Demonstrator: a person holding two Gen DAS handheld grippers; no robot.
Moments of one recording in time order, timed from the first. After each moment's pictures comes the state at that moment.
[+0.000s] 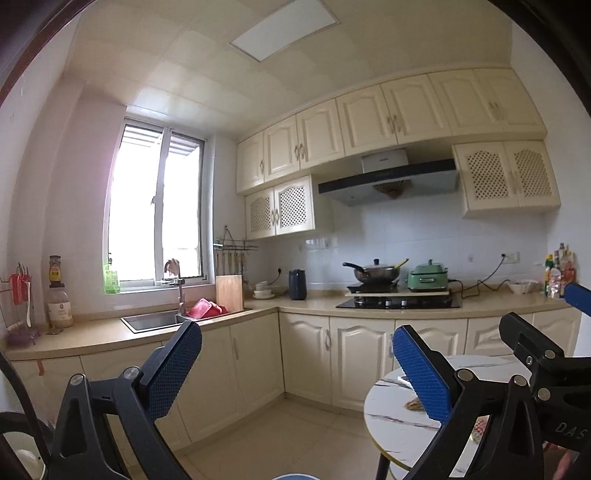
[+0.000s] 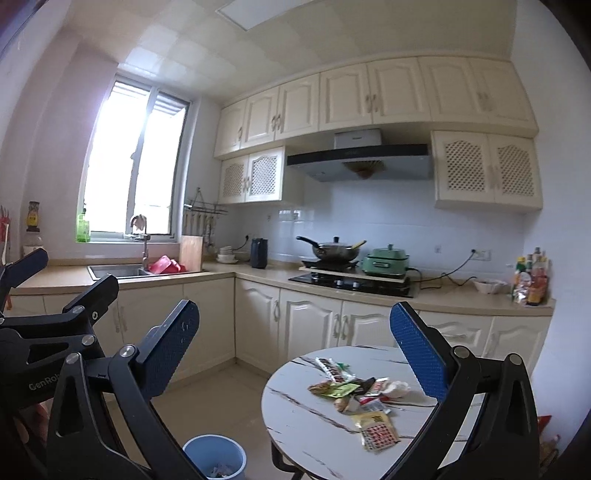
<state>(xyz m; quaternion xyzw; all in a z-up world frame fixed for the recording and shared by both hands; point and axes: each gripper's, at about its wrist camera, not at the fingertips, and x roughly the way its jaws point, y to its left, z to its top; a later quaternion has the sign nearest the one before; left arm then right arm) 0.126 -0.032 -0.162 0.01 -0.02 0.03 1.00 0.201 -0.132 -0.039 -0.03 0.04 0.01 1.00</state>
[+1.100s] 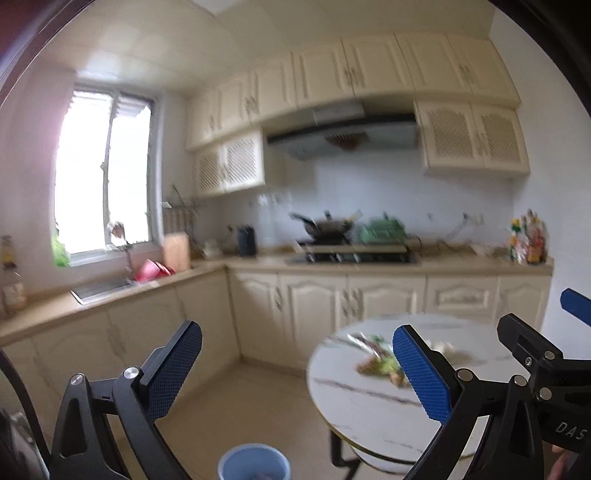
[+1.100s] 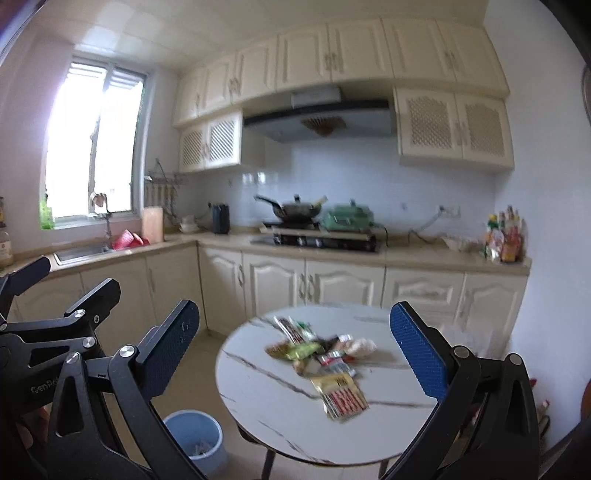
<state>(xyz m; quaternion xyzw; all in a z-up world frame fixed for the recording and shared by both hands) 0.193 -0.047 -0.139 0.01 0.07 -0.06 1.00 0.239 -0.203 -0.100 -0.01 0.13 -0.06 0.99</state>
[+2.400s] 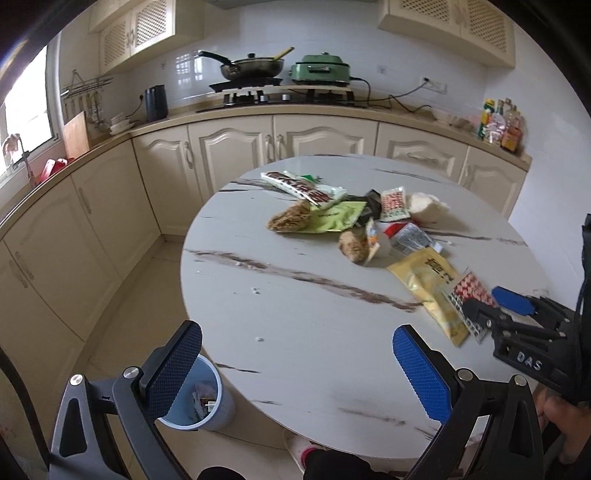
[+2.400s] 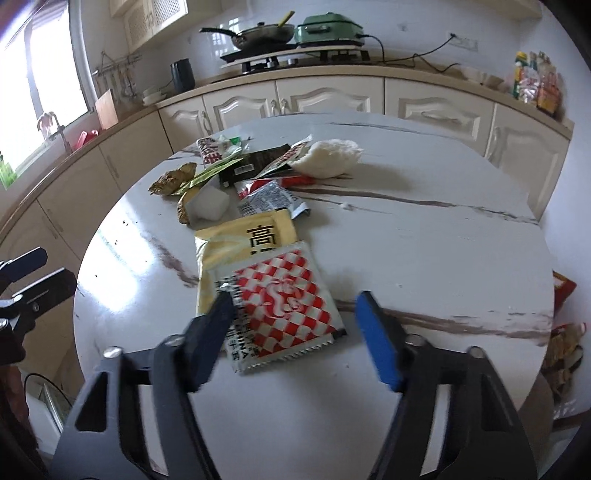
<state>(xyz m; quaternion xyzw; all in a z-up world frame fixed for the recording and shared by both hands) 0.390 -0.112 -0.185 0.06 0.34 -0.18 0.92 0.395 -0.355 -0.318 0.08 0.41 -0.04 0.91</state>
